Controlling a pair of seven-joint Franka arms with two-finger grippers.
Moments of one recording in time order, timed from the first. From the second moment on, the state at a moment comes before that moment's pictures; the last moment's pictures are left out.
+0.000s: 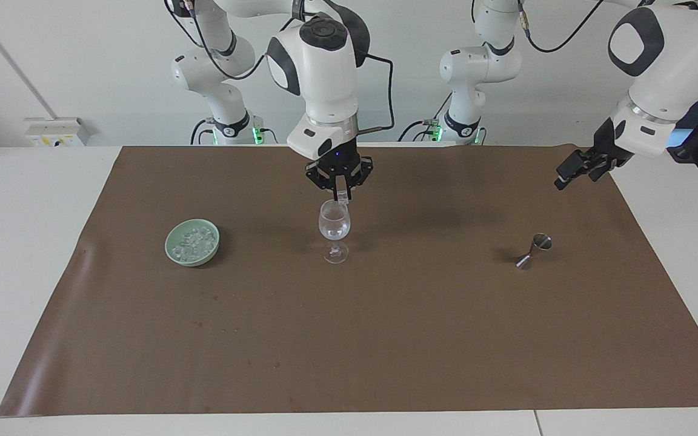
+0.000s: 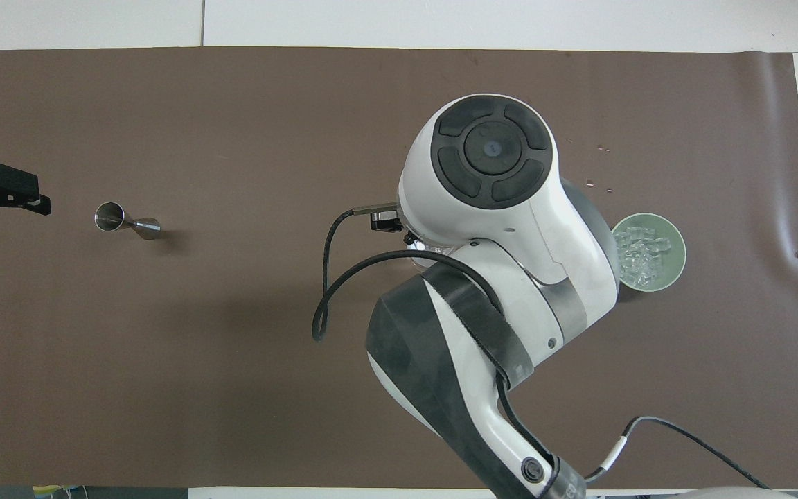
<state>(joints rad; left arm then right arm) 0.00 0.02 0.02 -1.60 -0.07 1.55 -0.11 0.59 0.26 -0.02 -1.48 0.03 1.83 0.53</state>
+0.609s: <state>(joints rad) -0.04 0.03 0.02 -1.49 -0.07 1.35 -0.04 0.59 0.23 -0.03 -1.59 0.03 1.86 0.53</state>
